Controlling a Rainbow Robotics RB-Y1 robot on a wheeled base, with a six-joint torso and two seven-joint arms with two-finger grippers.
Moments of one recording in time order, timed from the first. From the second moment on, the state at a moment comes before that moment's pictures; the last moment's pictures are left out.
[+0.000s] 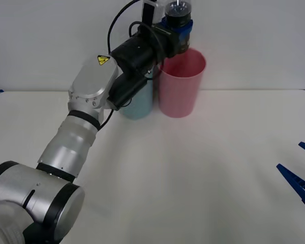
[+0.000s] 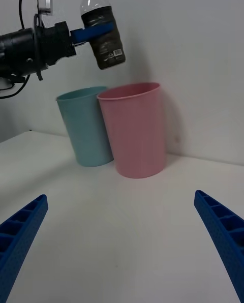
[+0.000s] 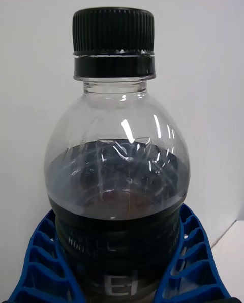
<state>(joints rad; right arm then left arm) 0.35 -0.40 -0.52 -1.66 0.96 -1.22 0.00 -0.89 0.04 -0.07 -1.06 -1.47 -0.37 0.12</state>
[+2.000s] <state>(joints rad) 0.35 -0.40 -0.52 -1.66 0.96 -1.22 0.00 -0.75 0.29 -0.30 -1.28 -1.08 -0.29 0.10</state>
